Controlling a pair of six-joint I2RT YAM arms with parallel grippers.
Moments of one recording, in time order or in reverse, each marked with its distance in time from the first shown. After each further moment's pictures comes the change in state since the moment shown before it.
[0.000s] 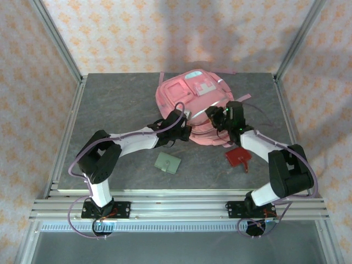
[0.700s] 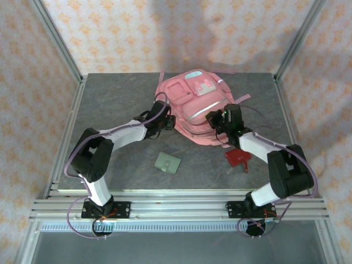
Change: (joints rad) left arm 0.178 -0.057 -0.021 -0.077 -0.156 0.004; right arm 0.008 0.000 -0.003 0.001 0.024 -0.021
